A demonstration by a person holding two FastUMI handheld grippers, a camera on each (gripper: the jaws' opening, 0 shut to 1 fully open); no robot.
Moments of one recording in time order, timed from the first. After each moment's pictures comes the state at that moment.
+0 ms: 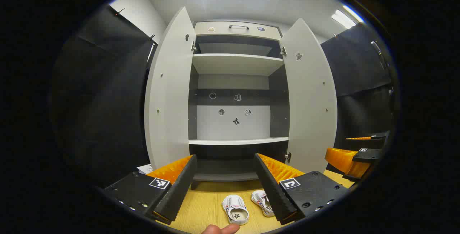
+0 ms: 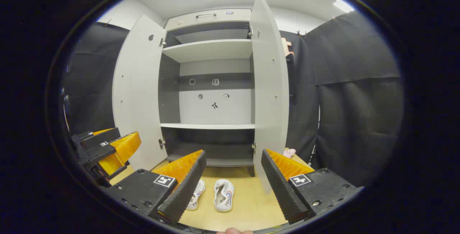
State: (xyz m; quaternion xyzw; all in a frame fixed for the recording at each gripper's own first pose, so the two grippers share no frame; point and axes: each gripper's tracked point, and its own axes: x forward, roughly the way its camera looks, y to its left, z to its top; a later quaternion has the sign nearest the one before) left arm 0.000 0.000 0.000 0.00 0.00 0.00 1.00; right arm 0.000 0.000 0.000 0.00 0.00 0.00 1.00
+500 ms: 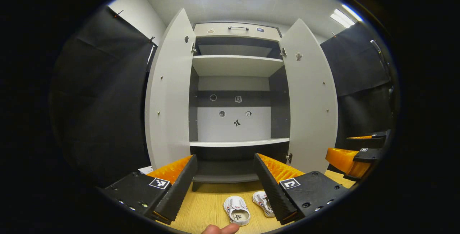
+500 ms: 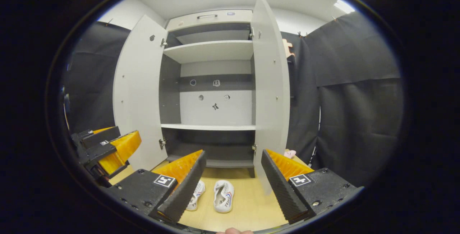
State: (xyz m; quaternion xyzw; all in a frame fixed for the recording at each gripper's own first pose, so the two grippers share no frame) left arm 0.001 0.000 0.003 0.01 -0.01 0.00 1.00; right arm 0.000 0.003 0.006 0.00 0.00 0.00 1.00
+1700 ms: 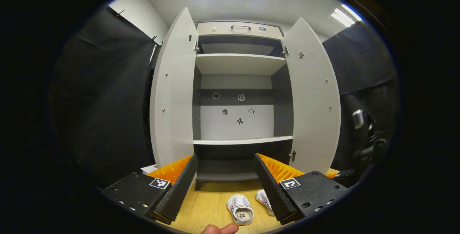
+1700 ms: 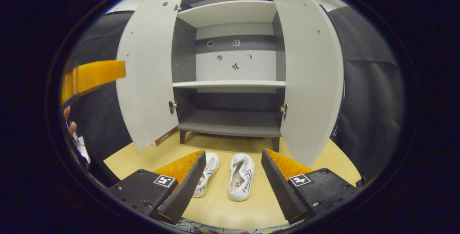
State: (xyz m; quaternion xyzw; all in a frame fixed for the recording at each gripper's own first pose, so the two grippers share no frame) left arm -0.003 0.018 -0.007 0.01 0.00 0.02 1.00; right arm 0.071 0.057 -0.148 -0.02 0.13 0.09 0.99
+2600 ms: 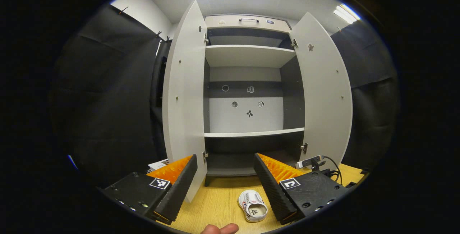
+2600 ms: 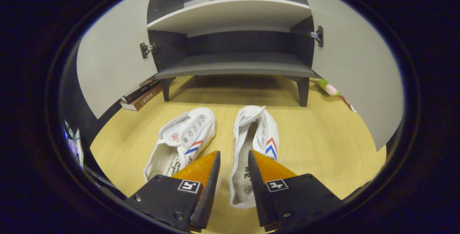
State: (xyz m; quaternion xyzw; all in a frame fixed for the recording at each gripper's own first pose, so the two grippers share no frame) left arm 0.004 0.052 -0.033 0.02 0.02 0.04 1.00; right arm 0.173 0.064 -0.310 0.00 0.31 0.08 0.95
